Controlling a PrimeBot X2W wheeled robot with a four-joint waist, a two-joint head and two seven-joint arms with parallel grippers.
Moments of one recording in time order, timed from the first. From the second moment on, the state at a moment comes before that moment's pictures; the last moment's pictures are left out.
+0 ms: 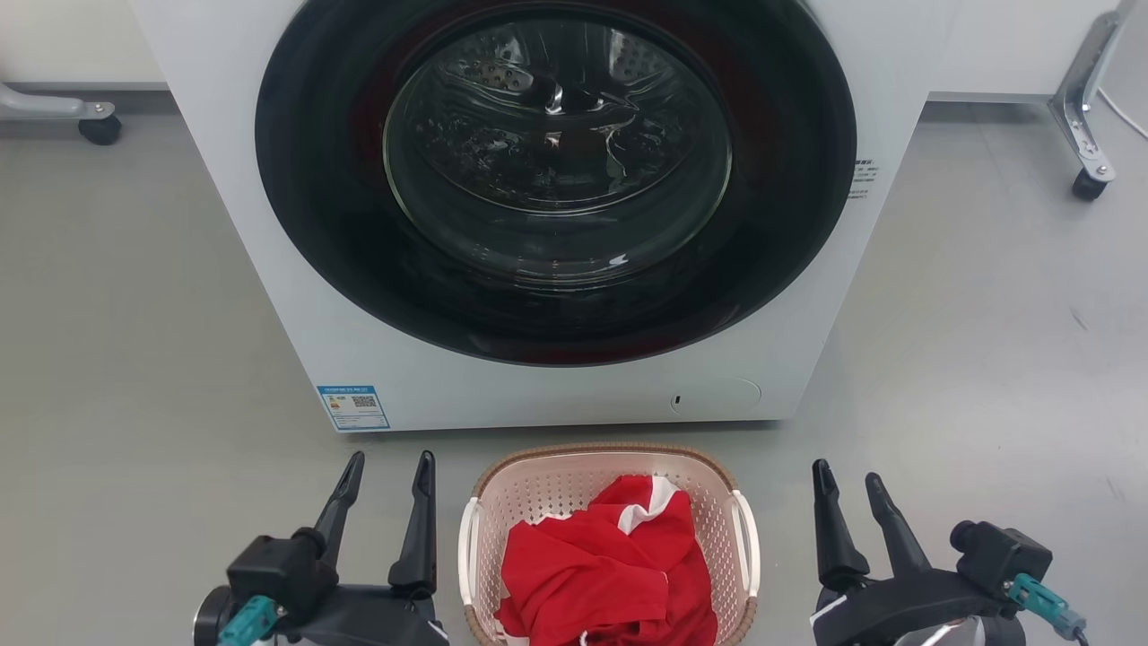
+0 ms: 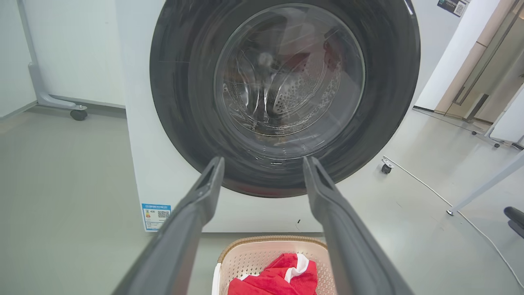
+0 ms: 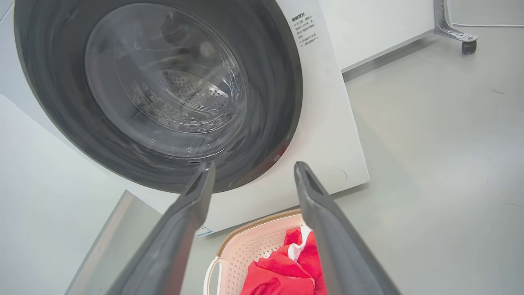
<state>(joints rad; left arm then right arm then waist) -0.06 0.11 -0.28 0.12 -0.45 0.06 -0.16 -0.10 -0.05 0.26 0.23 0.61 -0.06 -0.16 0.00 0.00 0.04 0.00</state>
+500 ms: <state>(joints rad) -0.06 0.11 -0.33 0.08 -0.23 0.10 -0.22 -0.10 -0.05 0.32 0.20 0.41 -0.10 -0.21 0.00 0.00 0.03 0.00</state>
